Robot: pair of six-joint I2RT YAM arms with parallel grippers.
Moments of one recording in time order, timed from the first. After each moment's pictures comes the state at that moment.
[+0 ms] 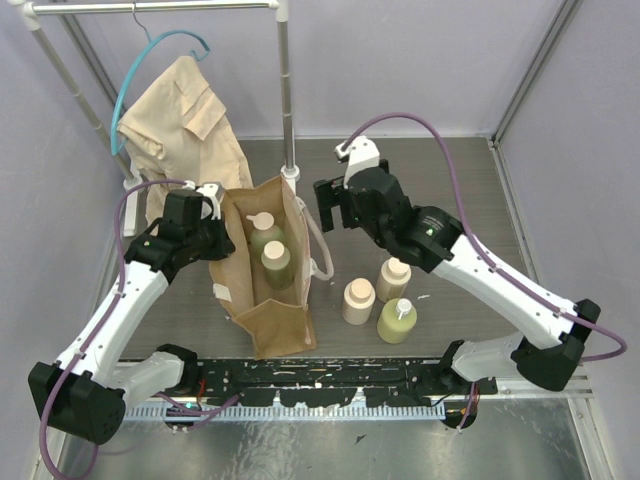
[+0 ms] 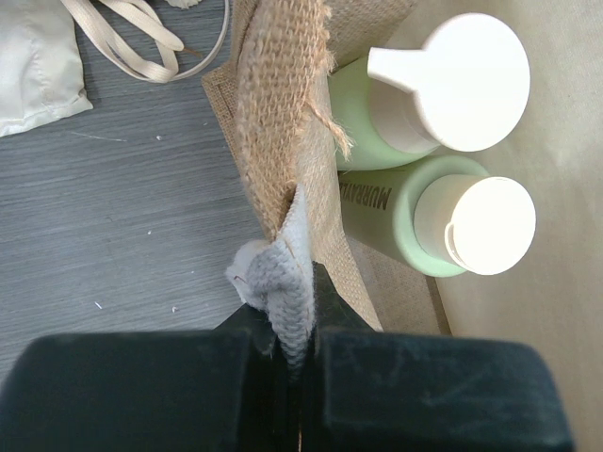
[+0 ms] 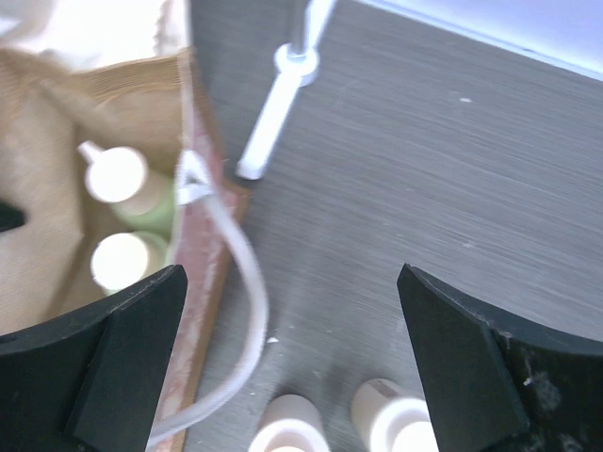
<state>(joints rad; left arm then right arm) -0.32 1.06 0.96 -0.69 0.07 -0.25 0.92 1.32 1.46 -0.61 0.44 0.23</state>
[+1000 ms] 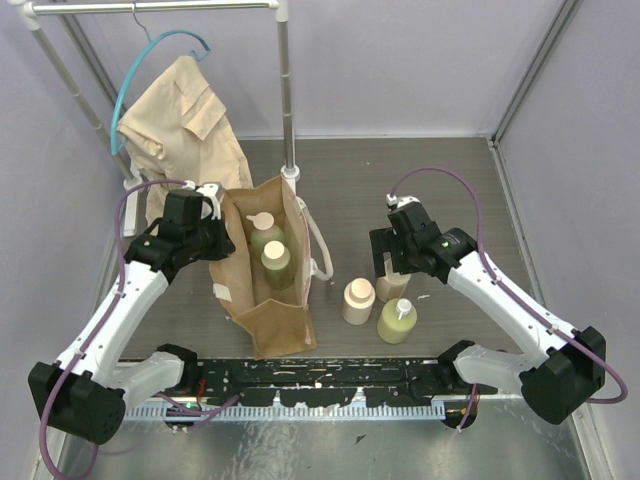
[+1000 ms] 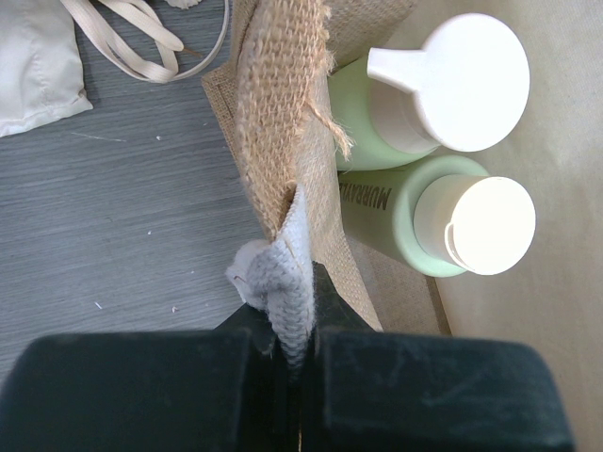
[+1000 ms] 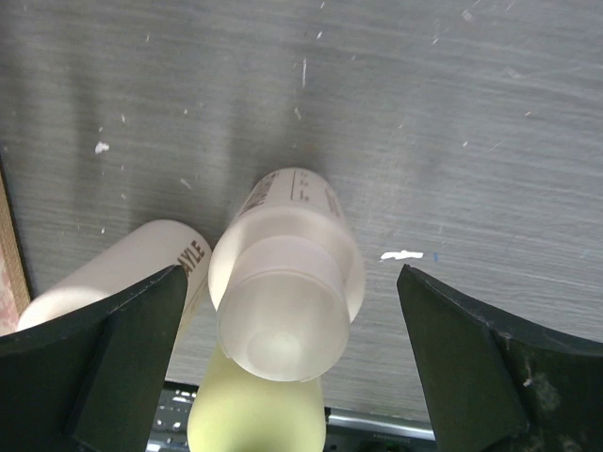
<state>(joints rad) -0.32 1.06 0.96 -0.69 0.07 -0.25 0.56 1.13 0.99 -0.84 0.22 0.33</state>
